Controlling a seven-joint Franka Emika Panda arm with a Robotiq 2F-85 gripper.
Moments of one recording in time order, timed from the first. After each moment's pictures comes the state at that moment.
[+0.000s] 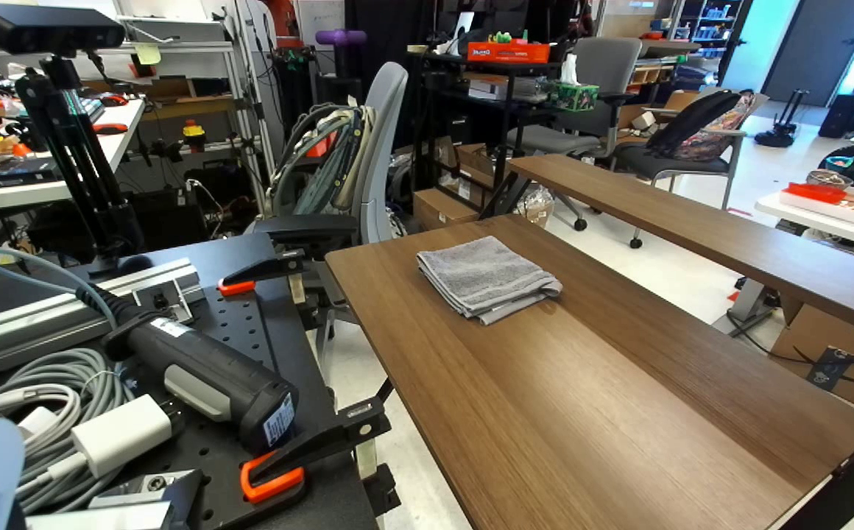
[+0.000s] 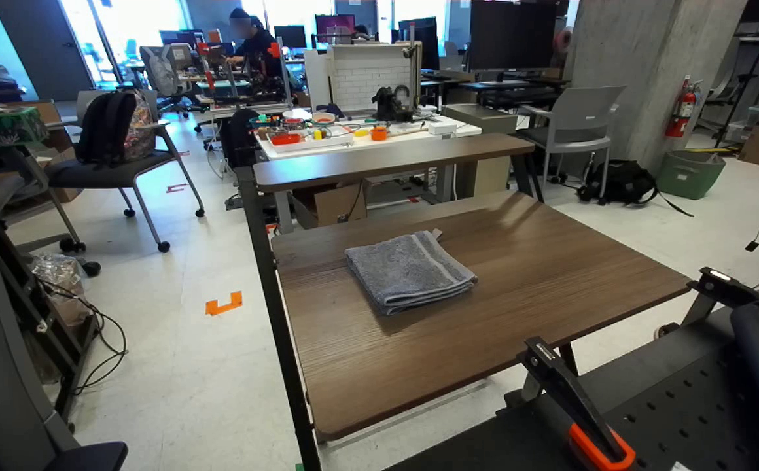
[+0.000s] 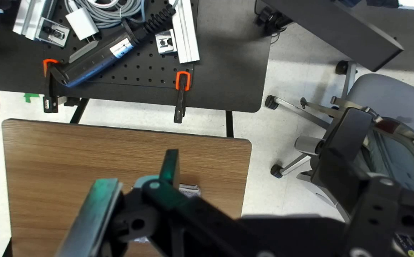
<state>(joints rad) 0.22 -0.66 0.28 -2.40 0.20 1.68 0.26</state>
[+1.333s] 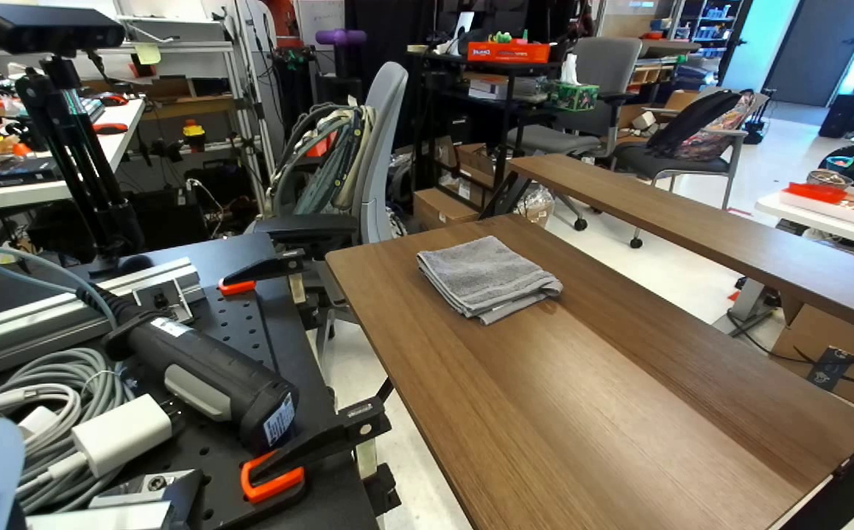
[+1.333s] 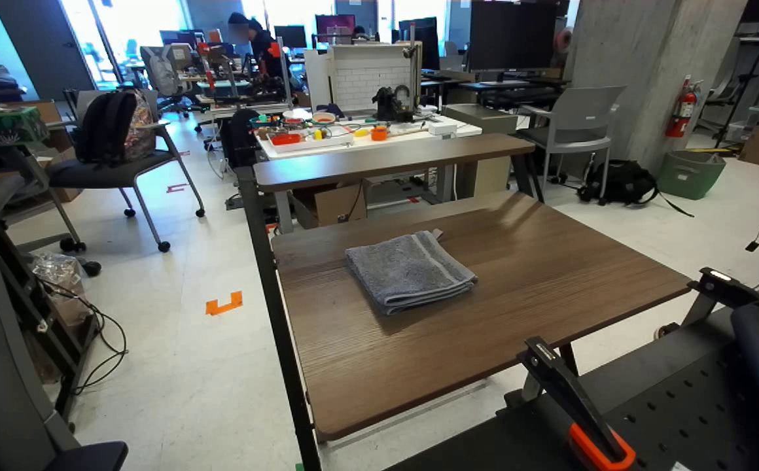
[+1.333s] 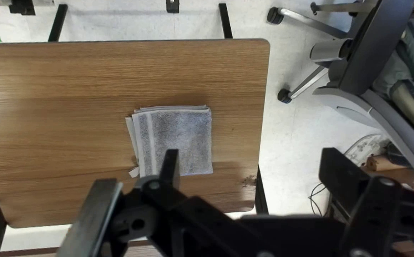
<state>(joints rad) 0.13 -0.31 0.25 -2.41 0.13 2.25 0.26</state>
